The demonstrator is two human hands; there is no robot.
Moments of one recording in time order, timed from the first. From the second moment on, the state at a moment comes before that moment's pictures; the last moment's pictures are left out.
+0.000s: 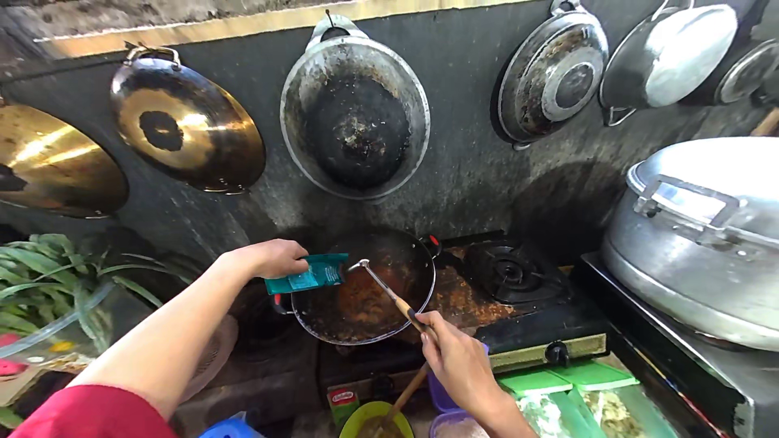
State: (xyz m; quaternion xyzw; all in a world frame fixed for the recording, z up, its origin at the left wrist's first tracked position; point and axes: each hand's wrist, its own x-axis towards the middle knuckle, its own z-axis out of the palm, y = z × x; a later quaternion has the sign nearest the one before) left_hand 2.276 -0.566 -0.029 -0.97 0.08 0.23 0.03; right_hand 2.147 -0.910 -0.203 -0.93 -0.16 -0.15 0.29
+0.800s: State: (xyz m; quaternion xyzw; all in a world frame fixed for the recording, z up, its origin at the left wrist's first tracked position) left_hand 2.162 -0.520 -0.044 -0.76 0.39 -0.48 0.19; right_hand 2.170 -0.943 -0.197 -0.95 -0.09 -0.13 0.26
